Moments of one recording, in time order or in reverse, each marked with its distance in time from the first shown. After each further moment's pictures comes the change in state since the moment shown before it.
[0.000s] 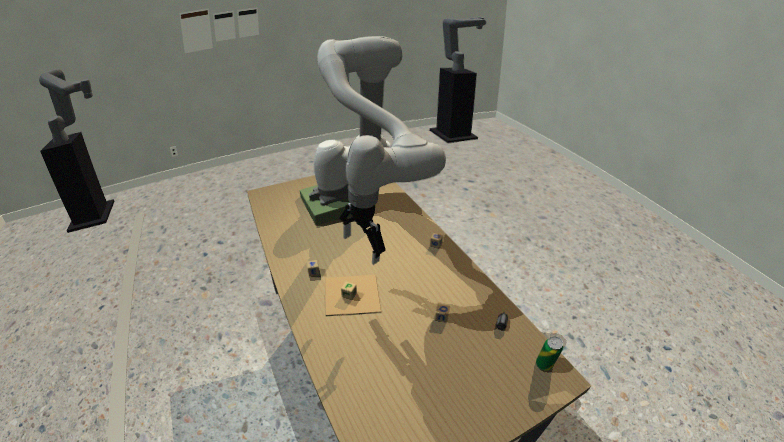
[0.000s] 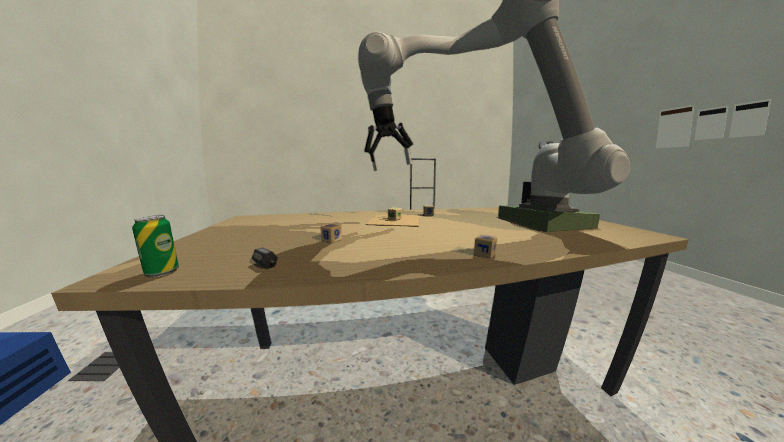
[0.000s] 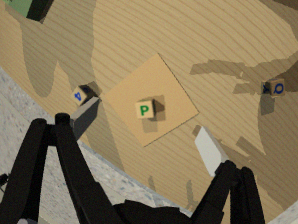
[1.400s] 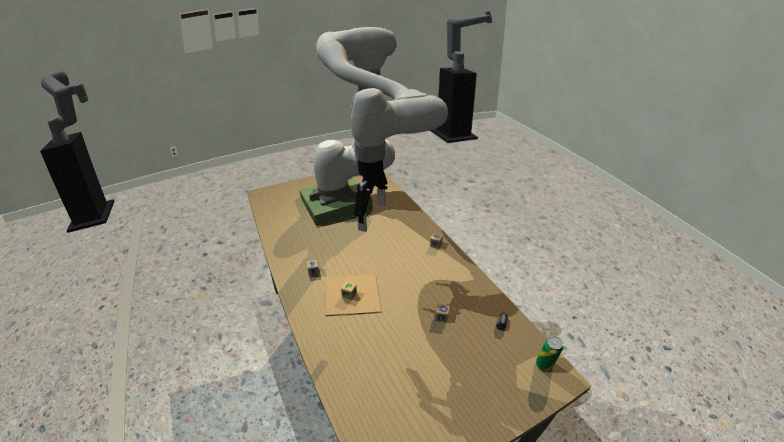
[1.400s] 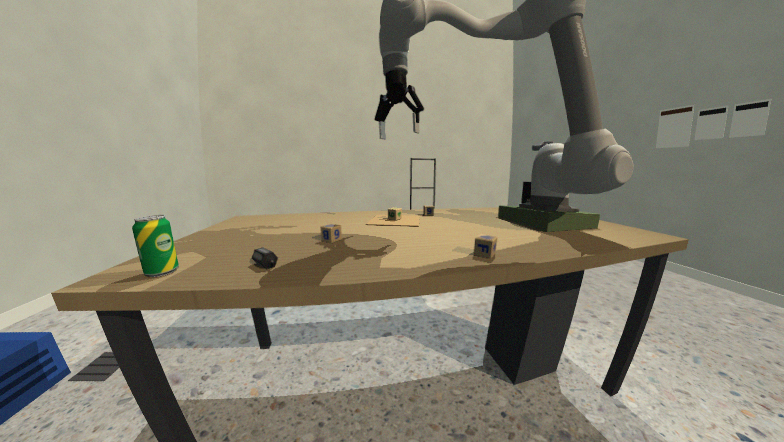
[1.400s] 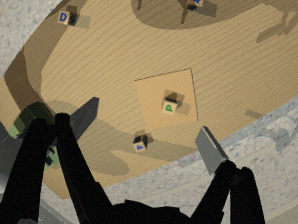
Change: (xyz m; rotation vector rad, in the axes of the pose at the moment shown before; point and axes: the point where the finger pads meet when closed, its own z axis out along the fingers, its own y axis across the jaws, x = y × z) arm 0.057 -0.015 -0.107 -0.143 0.066 1.152
